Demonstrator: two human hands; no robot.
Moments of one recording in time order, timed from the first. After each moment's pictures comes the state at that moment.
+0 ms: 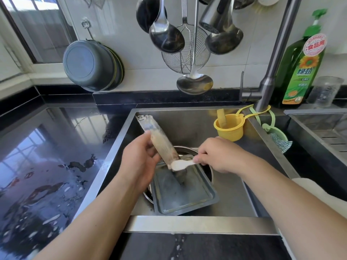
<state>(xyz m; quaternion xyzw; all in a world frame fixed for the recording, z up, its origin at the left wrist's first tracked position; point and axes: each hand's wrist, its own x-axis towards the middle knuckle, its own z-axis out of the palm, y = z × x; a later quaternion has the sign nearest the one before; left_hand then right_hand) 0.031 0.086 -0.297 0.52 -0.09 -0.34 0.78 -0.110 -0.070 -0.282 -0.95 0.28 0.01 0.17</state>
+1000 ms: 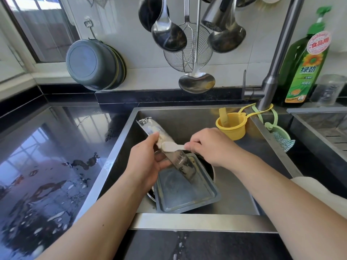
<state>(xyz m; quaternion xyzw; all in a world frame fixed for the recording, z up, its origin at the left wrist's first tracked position) 0.023 0.087 -0.296 0.54 -0.09 -0.36 0.75 -0.092 -0.063 -0.278 -0.94 0.23 -0.11 0.22</state>
